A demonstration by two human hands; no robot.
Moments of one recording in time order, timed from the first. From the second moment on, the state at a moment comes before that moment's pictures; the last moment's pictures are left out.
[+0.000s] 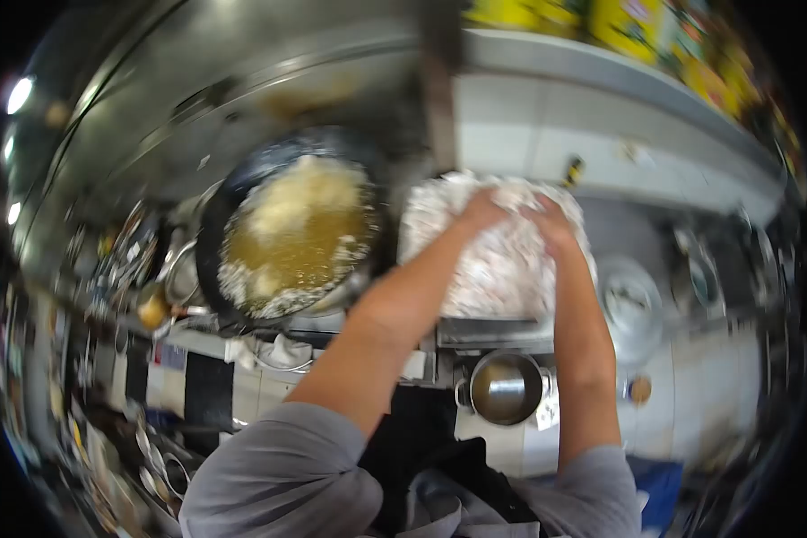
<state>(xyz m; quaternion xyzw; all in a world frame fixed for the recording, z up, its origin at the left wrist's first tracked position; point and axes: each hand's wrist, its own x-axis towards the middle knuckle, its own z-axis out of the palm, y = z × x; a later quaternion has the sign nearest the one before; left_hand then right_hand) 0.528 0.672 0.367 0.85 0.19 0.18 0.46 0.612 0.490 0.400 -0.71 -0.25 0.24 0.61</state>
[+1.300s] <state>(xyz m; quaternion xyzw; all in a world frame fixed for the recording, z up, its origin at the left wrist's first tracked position) -0.025 0.777 0.586 0.94 0.23 0.24 0.01 0.441 0.521 0.541 -0.78 -0.62 -0.08 0.05</state>
